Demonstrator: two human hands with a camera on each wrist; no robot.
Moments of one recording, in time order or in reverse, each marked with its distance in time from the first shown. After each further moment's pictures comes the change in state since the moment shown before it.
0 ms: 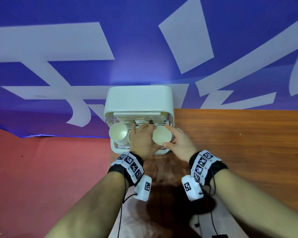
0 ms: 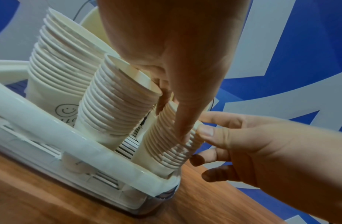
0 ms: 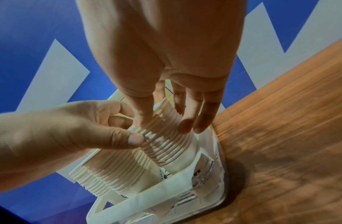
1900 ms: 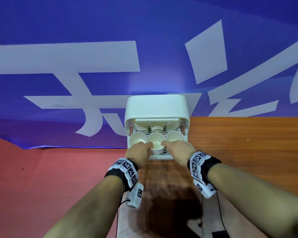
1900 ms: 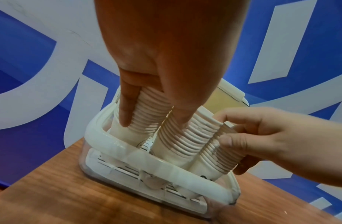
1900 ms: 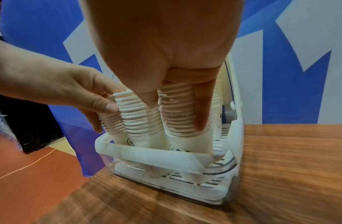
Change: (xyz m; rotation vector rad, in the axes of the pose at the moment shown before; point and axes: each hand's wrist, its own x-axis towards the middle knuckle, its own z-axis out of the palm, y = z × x) left_hand -0.029 -0.091 -0.023 -0.025 -0.296 -0.016; right_hand 0.000 -0.070 0.041 -0.886 -0.256 -0.133
